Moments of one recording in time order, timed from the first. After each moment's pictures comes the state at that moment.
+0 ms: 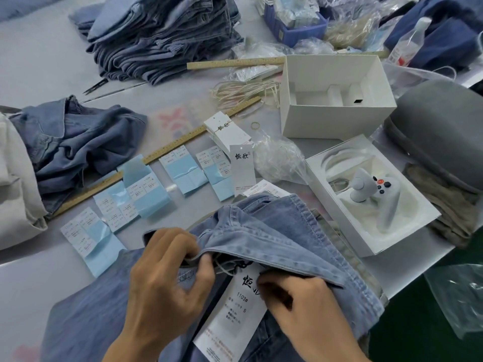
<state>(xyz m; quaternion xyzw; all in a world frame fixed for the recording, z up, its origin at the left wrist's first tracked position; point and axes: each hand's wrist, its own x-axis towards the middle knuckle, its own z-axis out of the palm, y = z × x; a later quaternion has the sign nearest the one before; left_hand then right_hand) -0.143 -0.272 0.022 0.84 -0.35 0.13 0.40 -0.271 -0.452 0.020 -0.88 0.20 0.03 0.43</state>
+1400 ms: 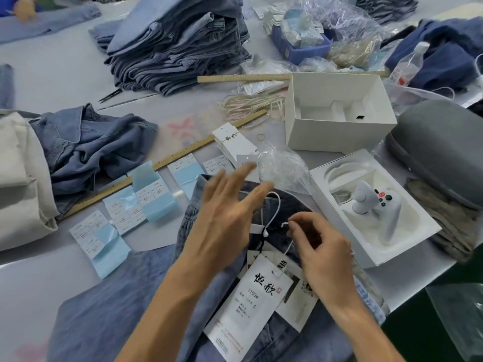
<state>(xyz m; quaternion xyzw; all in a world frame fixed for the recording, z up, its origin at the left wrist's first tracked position) -0.094 -0.349 0.027 0.84 -0.45 0.16 0.27 -0.225 -0.493 0.003 -0.82 0.24 -0.23 0.46</state>
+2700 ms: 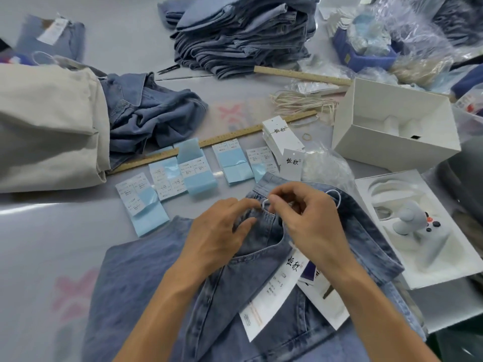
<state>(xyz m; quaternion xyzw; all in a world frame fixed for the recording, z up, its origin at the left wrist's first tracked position) -0.103 -0.251 -0.013 0.89 -0.29 0.01 0.36 -0.153 -0.427 0.042 -0.83 0.10 -0.07 0.54</state>
